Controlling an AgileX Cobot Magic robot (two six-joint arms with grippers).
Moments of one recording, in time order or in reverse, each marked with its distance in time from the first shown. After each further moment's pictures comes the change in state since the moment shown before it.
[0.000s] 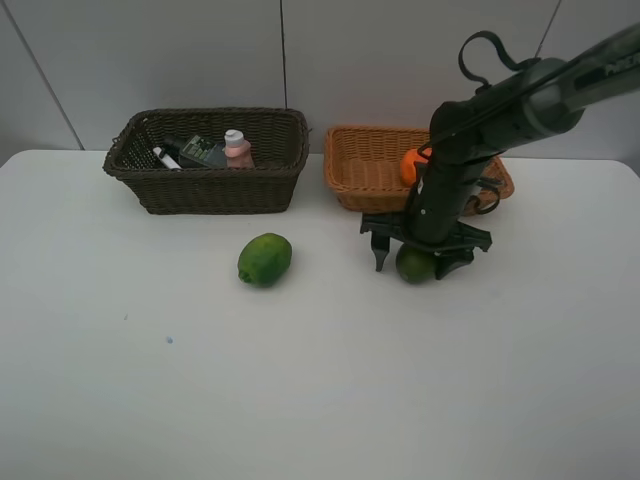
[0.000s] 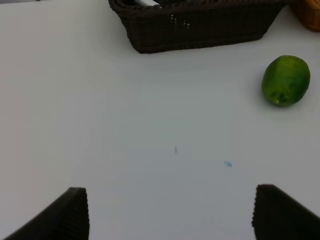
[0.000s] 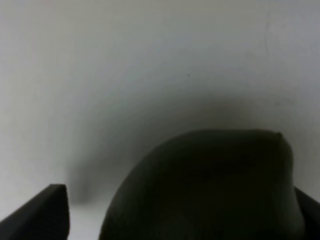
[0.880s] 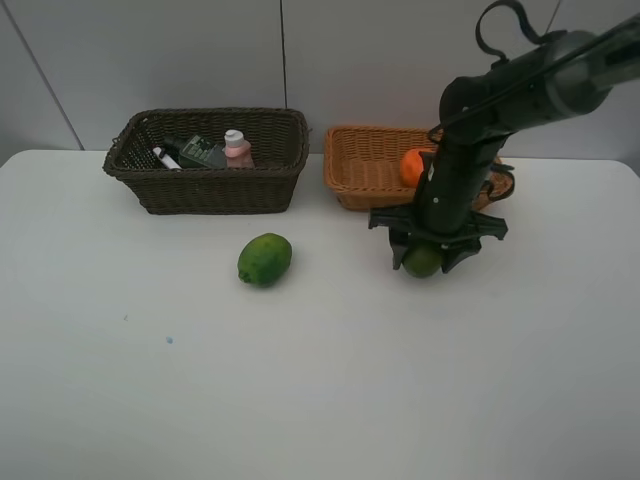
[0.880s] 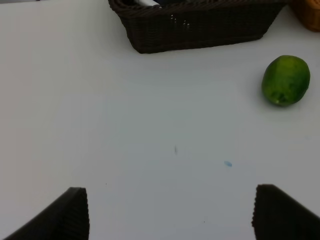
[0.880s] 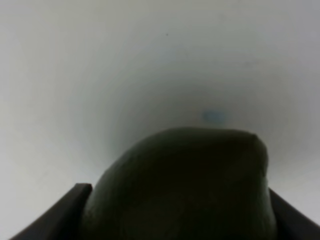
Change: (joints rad) left arm 0.000 0.000 0.000 0.000 0.000 0.000; right arm 0.000 -0.092 0.000 -0.022 0.126 -0.059
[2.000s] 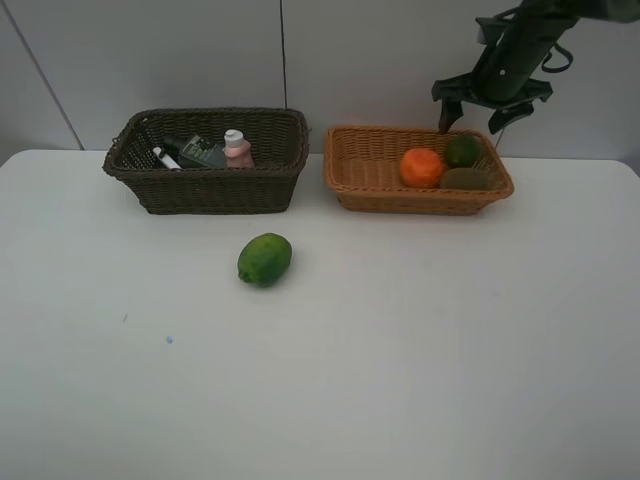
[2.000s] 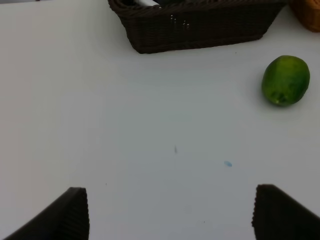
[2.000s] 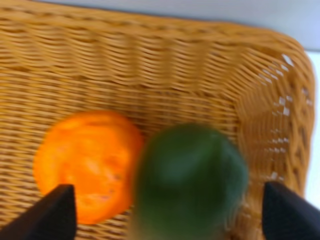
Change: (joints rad) left arm 0.000 0.000 0.000 0.000 0.000 0.000; right arm -0.295 0.236 -0.723 0.017 0.146 -0.457
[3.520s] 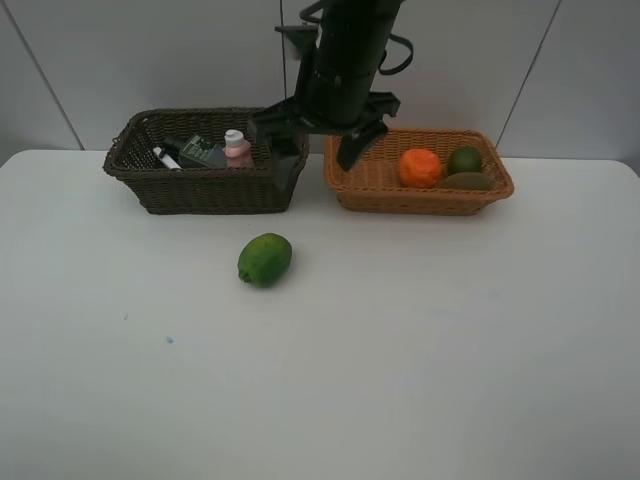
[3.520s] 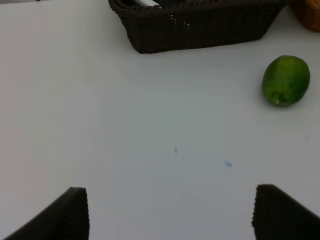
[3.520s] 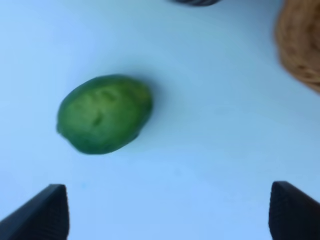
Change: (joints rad) left arm 0.000 0.000 0.000 0.000 0.000 0.000; right arm 0.570 -0.149 0.104 0.043 0.229 0.096
